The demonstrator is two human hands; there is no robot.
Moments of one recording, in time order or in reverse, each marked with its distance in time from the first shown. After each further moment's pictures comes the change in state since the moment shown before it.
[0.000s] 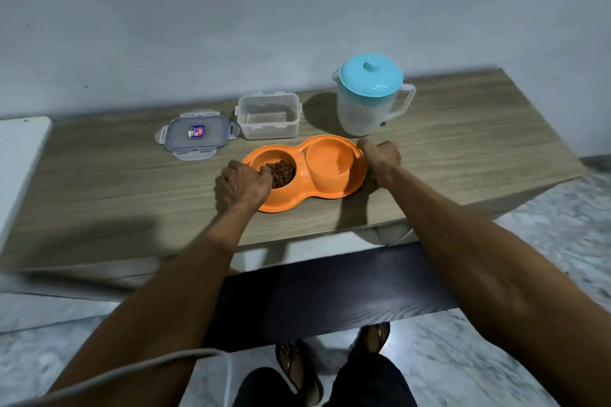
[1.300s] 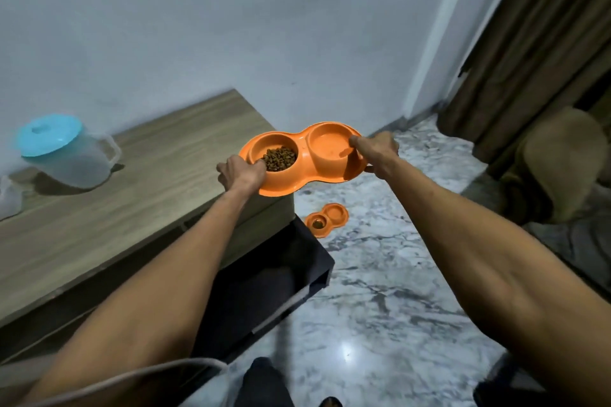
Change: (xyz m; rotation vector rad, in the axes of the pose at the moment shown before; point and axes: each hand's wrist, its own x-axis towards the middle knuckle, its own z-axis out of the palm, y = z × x) left_hand -0.391 0.342 0.194 -0.236 -0.285 0.360; right_hand 0.035 0.212 -0.546 0.199 0.360 0.026
